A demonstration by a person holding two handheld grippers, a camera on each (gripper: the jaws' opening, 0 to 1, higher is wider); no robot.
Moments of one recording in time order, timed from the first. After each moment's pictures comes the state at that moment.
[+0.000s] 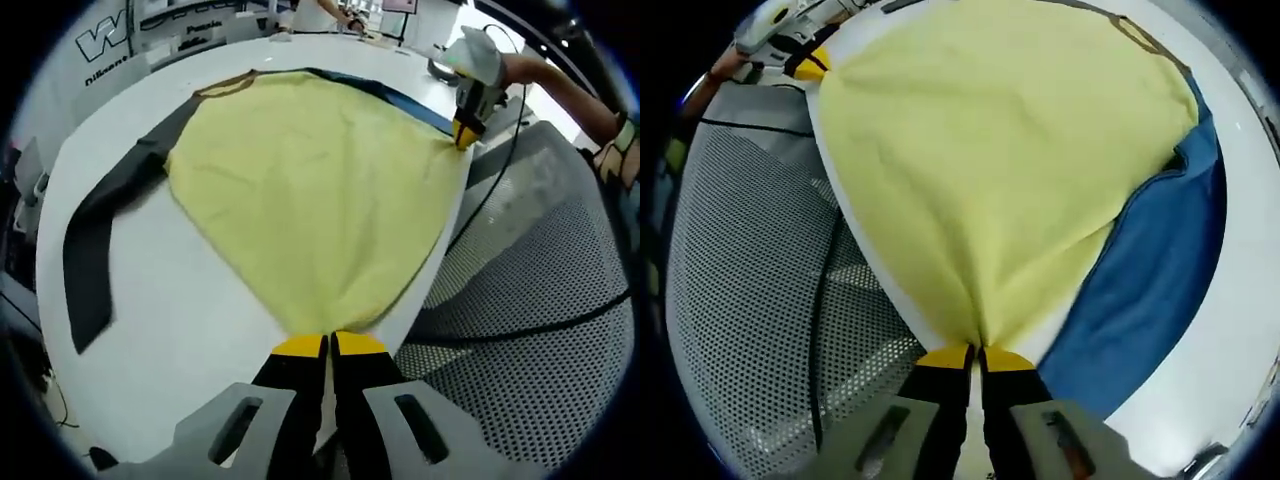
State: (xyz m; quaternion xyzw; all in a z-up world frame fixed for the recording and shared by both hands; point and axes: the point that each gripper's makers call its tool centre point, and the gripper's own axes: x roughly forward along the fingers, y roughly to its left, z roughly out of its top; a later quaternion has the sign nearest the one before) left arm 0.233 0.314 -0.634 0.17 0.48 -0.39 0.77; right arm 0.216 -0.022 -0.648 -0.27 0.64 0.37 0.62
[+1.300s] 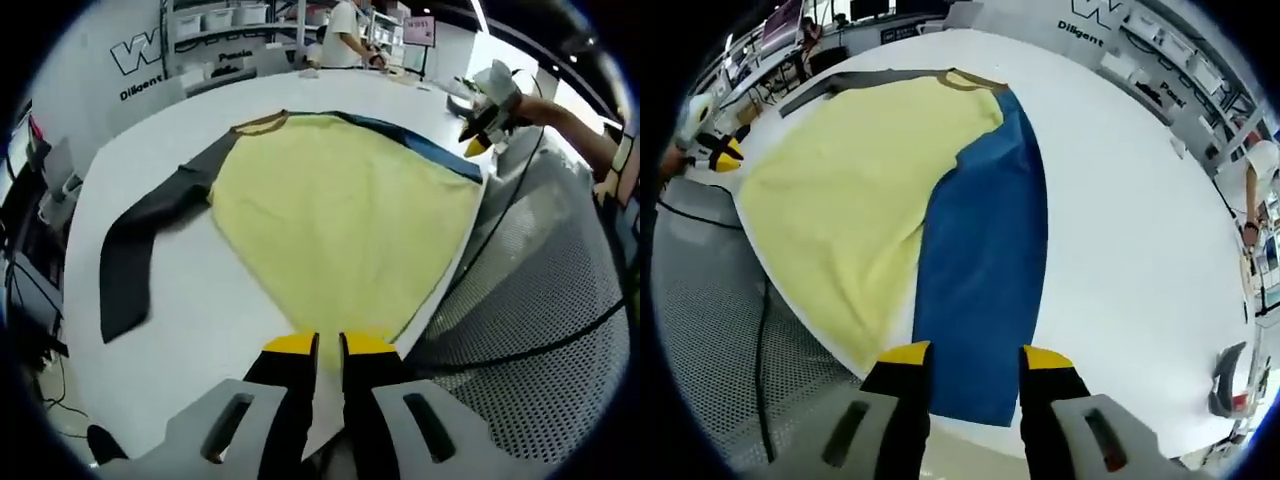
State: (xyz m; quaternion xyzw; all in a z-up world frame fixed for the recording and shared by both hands) left arm 0.250 0.317 -0.594 0.12 0.39 -0.34 0.84; right arm 0.258 -0.089 -0.611 -0.20 0.52 0.20 0.80
